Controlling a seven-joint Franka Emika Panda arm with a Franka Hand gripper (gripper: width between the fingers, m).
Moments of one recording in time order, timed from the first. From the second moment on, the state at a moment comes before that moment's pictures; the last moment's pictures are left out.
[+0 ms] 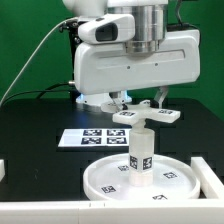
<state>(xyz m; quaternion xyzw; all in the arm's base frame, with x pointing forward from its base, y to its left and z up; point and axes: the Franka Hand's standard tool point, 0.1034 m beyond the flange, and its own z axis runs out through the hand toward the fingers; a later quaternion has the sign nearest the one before) 0.559 0.035 0.125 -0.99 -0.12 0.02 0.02</state>
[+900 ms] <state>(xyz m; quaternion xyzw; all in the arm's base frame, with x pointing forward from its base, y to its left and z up) 0.557 0.040 0.104 -0.99 -0.10 0.03 0.02</state>
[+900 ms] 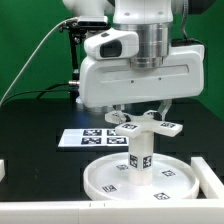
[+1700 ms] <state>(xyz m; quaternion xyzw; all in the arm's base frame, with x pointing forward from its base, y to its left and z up) 0.558 0.040 0.104 -1.00 -0.01 0.03 0.02</state>
